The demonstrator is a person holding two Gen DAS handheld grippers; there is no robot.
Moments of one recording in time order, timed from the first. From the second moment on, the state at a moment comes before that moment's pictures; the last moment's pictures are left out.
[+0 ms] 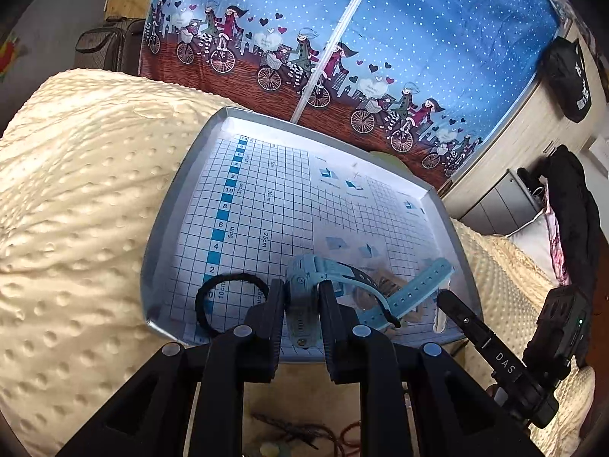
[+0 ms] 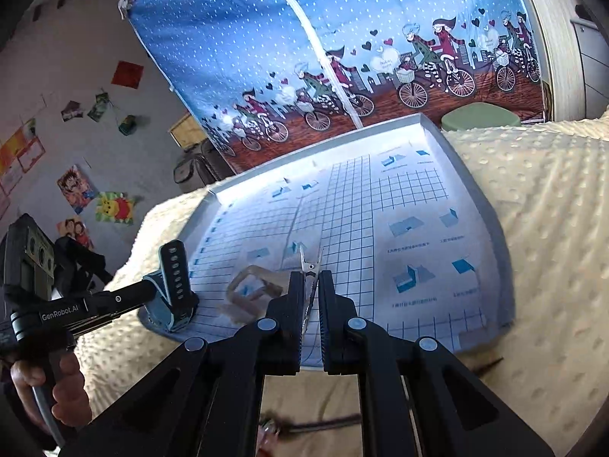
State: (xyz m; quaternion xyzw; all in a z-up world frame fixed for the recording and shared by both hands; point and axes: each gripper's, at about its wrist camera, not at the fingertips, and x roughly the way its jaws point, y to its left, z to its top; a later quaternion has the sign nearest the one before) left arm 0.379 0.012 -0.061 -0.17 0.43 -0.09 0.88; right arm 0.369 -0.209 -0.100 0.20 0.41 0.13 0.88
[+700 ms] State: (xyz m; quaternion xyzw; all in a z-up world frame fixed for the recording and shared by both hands) left arm 0.313 0.009 -0.008 -0.14 0.33 -0.11 0.93; right arm 0.326 -0.220 -0.053 0.12 0.39 0.10 0.90
